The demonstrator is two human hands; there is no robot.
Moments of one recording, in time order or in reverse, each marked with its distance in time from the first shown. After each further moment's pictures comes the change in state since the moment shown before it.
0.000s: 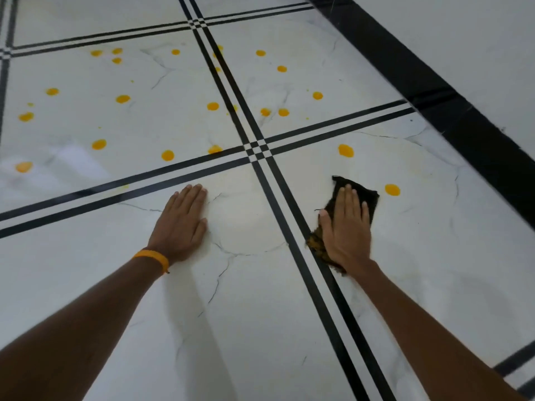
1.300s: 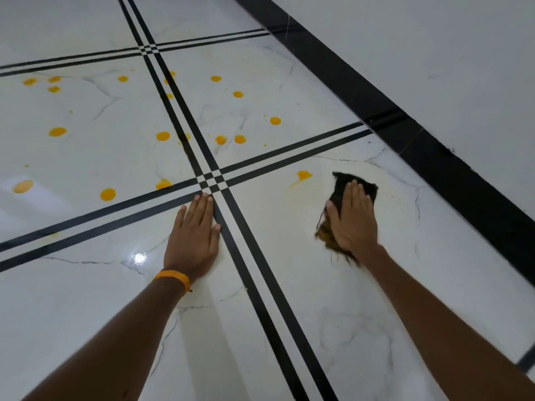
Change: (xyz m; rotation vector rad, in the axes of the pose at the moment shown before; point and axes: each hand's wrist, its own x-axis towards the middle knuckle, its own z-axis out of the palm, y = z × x) left_hand 0.100 0.093 0.037 -0.106 0.119 -0.064; right_hand 0.102 0.090 -0.028 0.008 -0.035 0.171
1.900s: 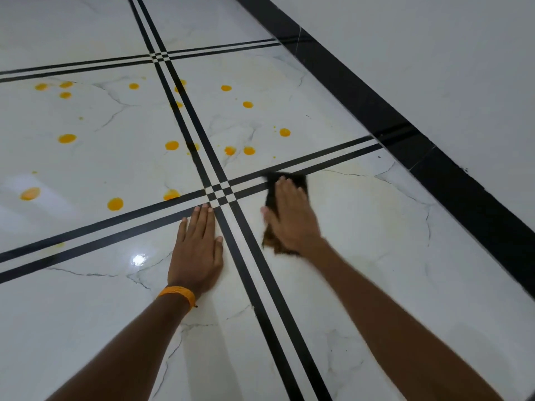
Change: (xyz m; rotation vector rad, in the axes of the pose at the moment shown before) left_hand 0.004 -0.007 0.005 0.003 0.027 -0.068; right_hand 0.020 -0.126 0.026 0.009 -0.082 -0.353
